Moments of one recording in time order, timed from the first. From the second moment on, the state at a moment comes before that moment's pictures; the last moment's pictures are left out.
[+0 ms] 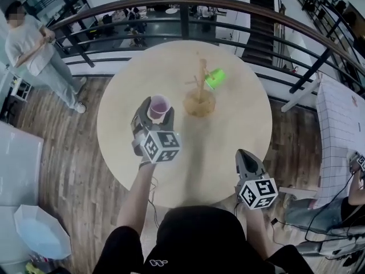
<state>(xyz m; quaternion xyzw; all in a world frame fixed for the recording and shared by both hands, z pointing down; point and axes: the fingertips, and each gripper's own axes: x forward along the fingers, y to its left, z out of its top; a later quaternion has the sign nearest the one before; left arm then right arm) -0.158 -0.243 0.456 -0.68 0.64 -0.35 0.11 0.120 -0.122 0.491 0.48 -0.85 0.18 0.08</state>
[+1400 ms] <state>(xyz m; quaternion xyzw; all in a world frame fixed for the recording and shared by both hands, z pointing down) -0.042 -0.335 0.505 -0.45 0.28 -0.68 0.51 0.175 -0.114 0.515 0.51 -0.83 0.23 0.06</state>
